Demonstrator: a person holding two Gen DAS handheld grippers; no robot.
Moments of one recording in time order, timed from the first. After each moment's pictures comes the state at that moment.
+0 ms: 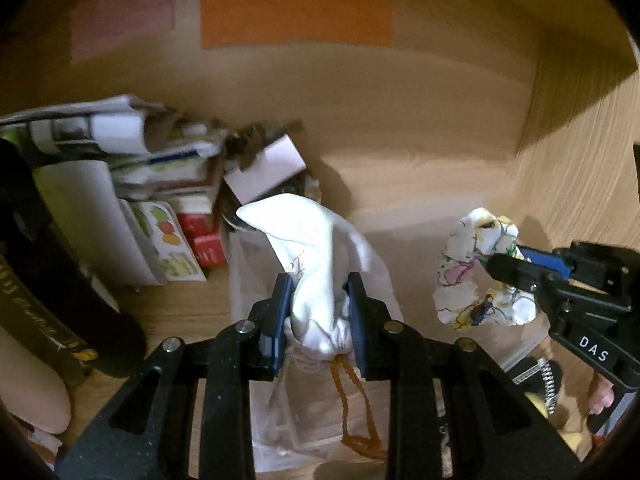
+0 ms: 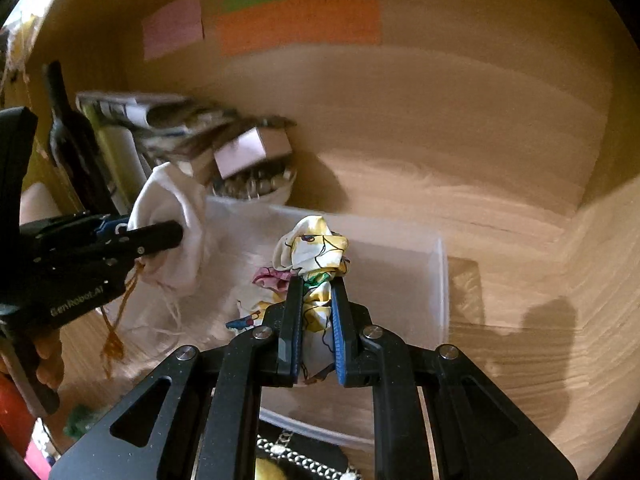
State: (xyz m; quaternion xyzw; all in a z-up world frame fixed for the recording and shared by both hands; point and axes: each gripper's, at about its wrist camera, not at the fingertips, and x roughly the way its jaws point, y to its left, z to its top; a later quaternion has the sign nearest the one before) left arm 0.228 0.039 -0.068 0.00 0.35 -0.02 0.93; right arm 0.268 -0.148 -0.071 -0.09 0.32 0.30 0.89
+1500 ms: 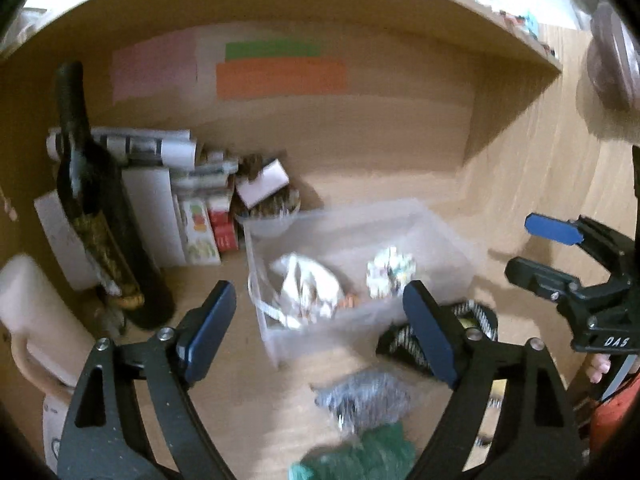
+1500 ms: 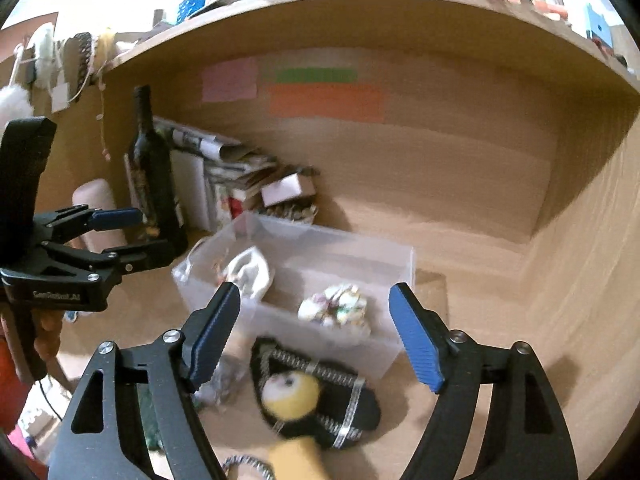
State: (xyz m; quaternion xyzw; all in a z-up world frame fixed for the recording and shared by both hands) left arm 0.111 0.036 -0.036 0.00 0.30 -0.05 0.95; right arm 0.146 -0.183 -0.031 -0.11 0.24 0.30 0.92
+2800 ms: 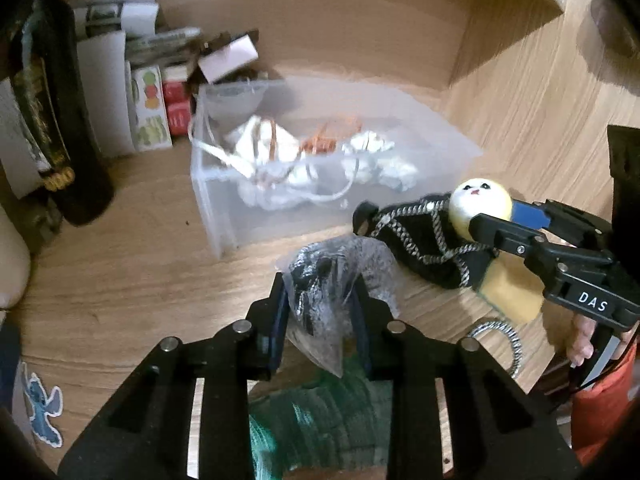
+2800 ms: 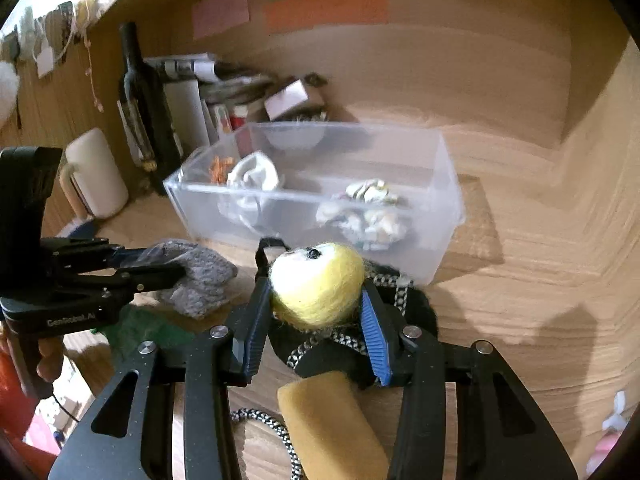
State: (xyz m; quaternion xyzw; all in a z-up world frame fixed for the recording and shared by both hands) left arm 0.111 0.028 -0.112 -0.03 0.40 -0.10 0.91; right arm 0.157 -0.190 -0.095 -0.07 0.34 0.32 0.88
